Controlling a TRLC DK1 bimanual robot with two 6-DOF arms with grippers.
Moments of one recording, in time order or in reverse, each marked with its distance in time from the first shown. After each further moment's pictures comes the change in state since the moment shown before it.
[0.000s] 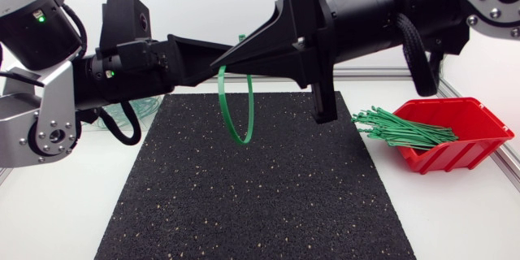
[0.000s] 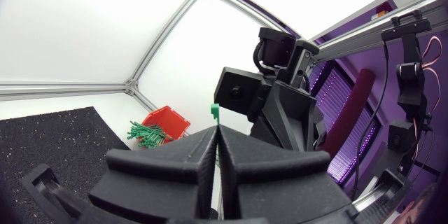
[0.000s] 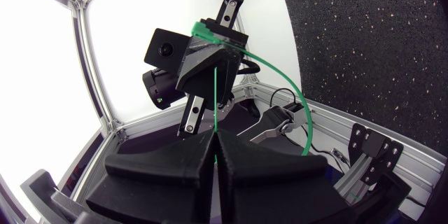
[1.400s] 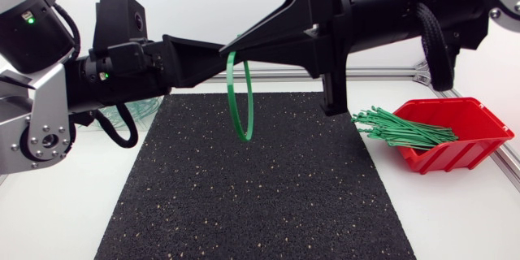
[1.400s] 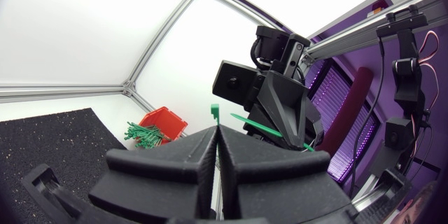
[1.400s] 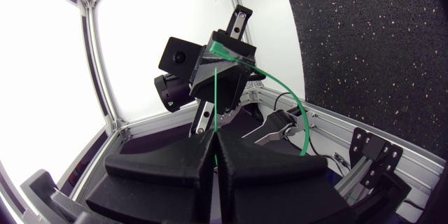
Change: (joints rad) left arm -0.009 -0.032 -0.016 -0.001 -0.003 0.000; right arm -0.027 -0.033 0.002 0.007 0.000 0.000
